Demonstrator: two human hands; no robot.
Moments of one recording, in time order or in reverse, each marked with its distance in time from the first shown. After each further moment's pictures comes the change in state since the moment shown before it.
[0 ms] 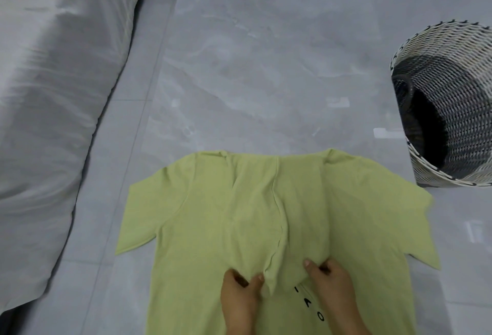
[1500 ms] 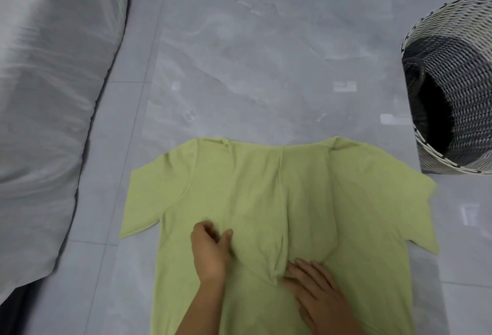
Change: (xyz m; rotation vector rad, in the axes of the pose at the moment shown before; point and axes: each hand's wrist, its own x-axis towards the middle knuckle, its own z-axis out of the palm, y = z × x) left_hand 0.039 0.038 -0.040 0.045 0.185 0.195; right_hand 0.001 0.077 -0.009 -0.968 -0.113 -1.303
